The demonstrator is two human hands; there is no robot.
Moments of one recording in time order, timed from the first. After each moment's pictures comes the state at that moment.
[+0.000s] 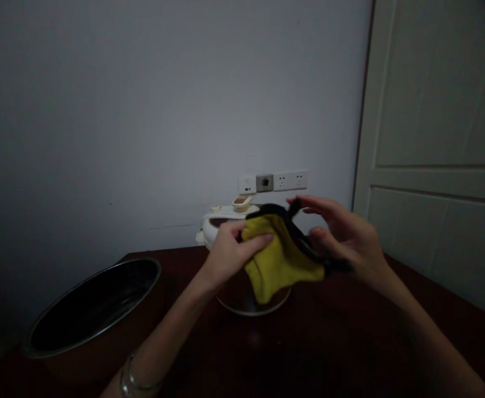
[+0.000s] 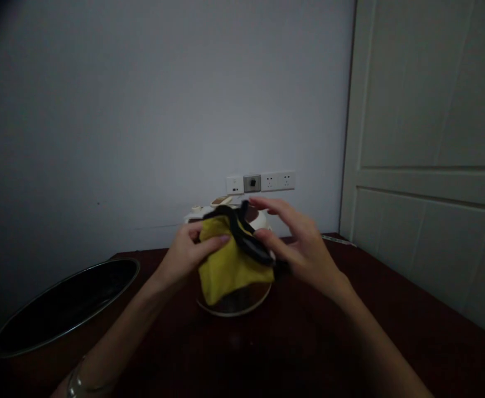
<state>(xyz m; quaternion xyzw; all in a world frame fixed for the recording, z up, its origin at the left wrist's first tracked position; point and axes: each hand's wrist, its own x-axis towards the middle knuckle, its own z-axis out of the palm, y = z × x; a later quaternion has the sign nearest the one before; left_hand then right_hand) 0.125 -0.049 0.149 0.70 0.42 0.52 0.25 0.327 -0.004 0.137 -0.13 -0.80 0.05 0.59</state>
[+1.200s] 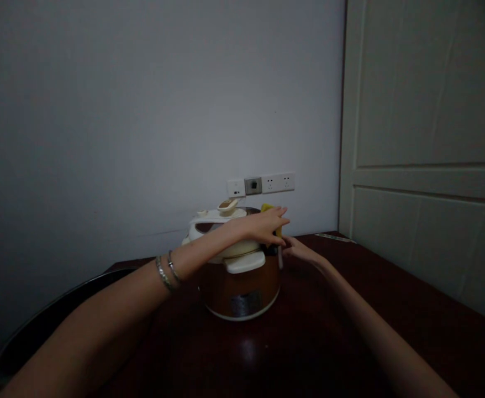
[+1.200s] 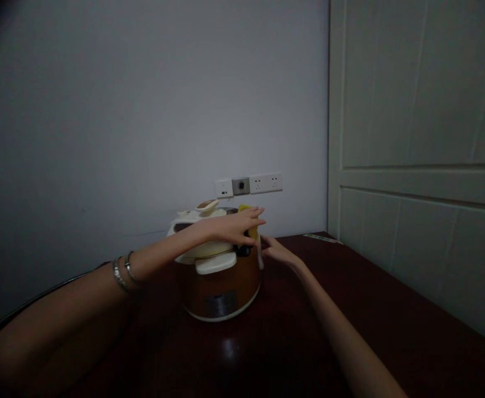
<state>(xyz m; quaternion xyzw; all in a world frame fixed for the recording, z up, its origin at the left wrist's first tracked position) 0.181 0.069 0.168 0.92 0.33 -0.05 -0.19 0.329 0.162 0.020 -0.28 -0.78 0.39 0.40</state>
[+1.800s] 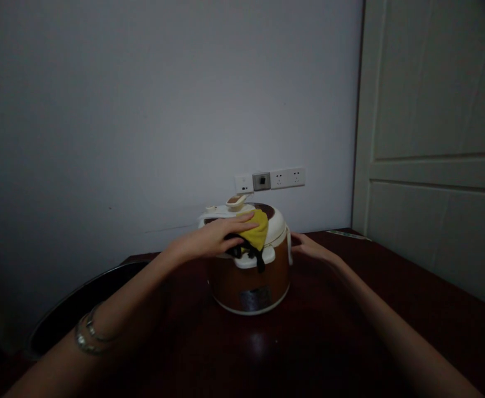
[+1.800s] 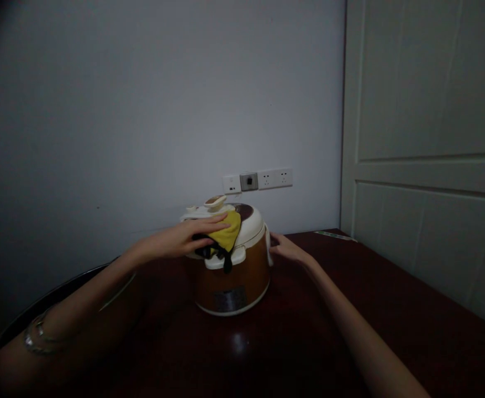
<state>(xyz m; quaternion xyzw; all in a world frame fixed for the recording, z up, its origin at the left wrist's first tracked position) 0.076 -0.001 0.170 0.93 0.35 0.12 -0.05 0.331 0.155 0.023 -0.25 -0.80 0.42 0.36</state>
